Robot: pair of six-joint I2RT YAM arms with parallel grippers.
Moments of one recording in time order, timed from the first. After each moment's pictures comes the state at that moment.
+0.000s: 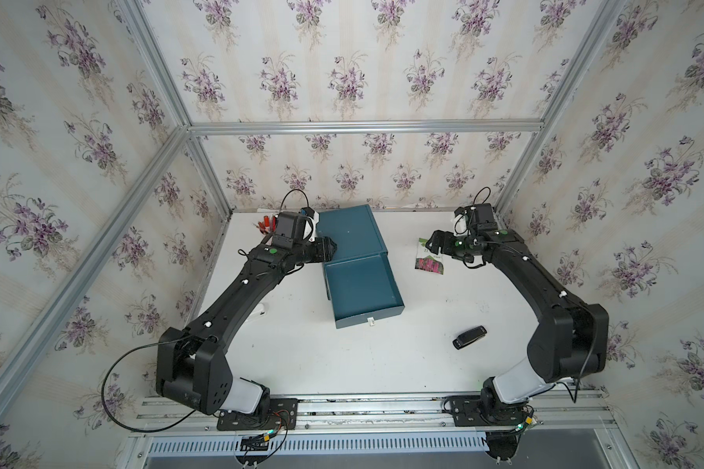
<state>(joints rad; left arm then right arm) -0.31 1.46 1.24 -0.51 0.23 -0.35 0.17 1.54 1.33 -0.70 -0.25 0.33</state>
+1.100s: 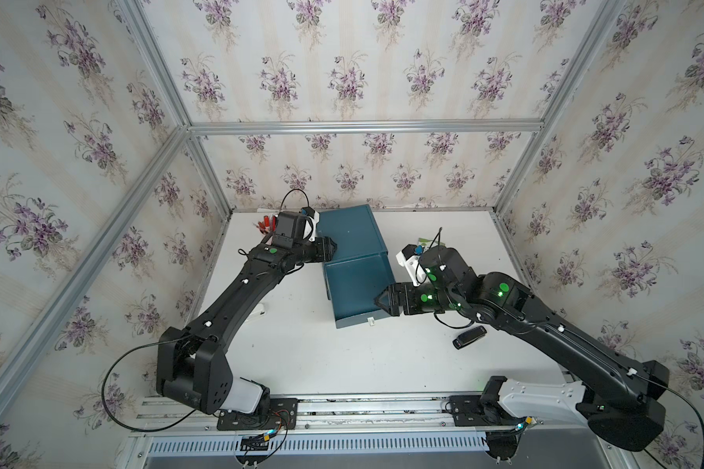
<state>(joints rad) -0.31 1.46 1.24 -0.51 0.23 -0.34 0.93 1.19 1.30 -0.90 -0.15 0.71</state>
